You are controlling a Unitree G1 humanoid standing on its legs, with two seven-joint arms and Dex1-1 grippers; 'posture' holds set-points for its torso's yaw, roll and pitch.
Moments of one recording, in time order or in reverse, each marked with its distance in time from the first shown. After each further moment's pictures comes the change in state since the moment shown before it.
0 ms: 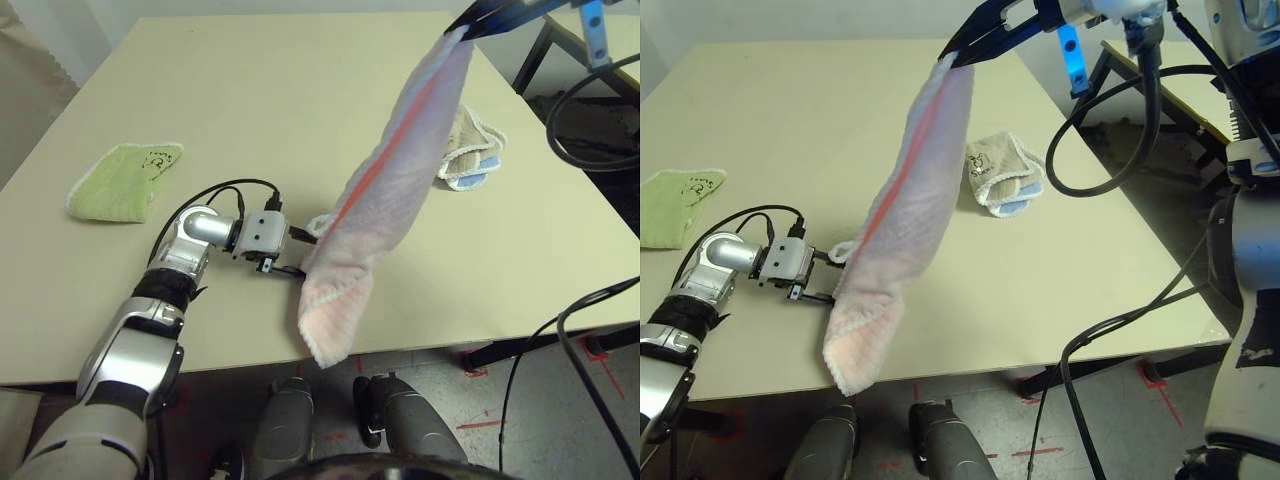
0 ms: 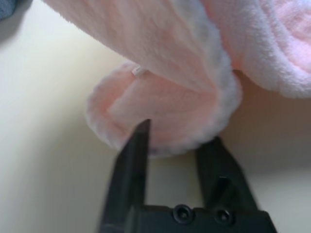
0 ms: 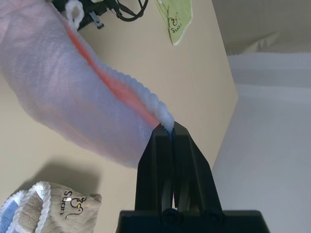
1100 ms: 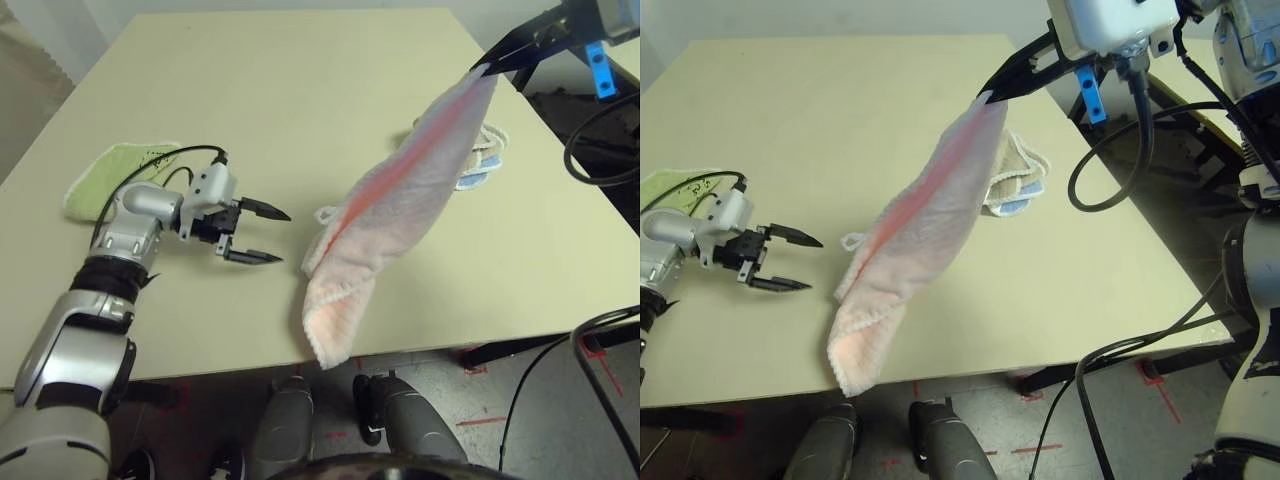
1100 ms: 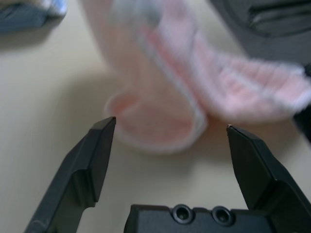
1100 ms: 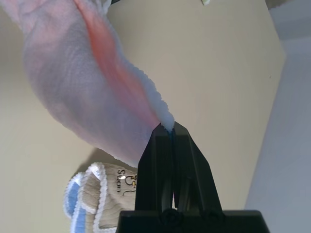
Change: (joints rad) left arm 0.038 0.140 0.000 -0.249 -0.350 0.443 -0.124; right arm 0.090 -0.078 0.058 0.014 -0.036 0.083 0.001
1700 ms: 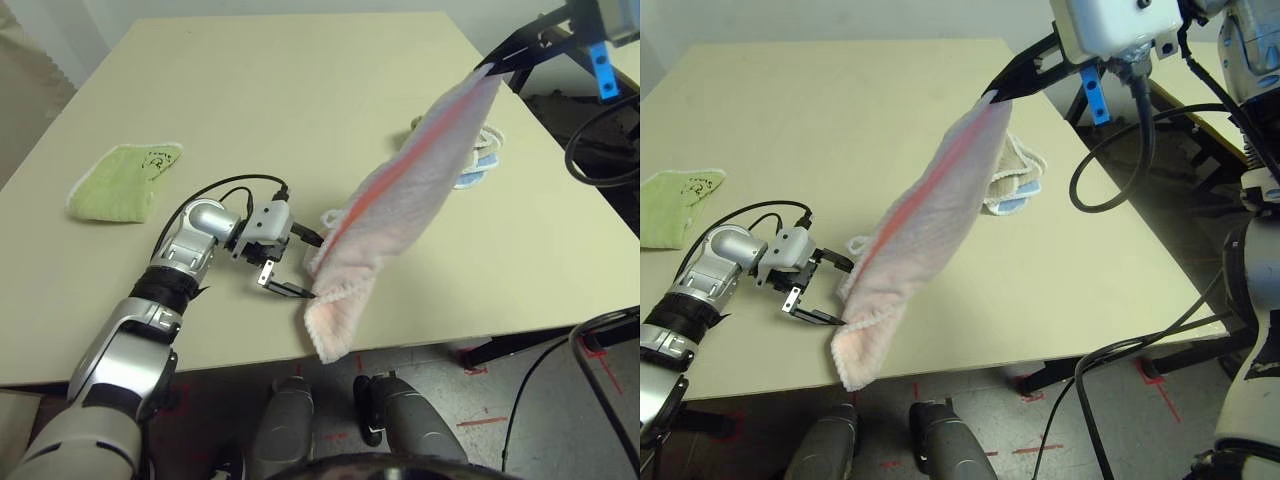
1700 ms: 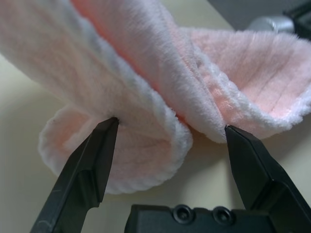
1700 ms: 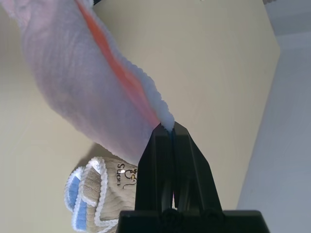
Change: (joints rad) left arm -0.051 -0.121 -0.107 0.092 0.247 -0.229 0.001; right arm 0.017 -0.008 -0.038 -0.015 -0.029 -0.001 0.000
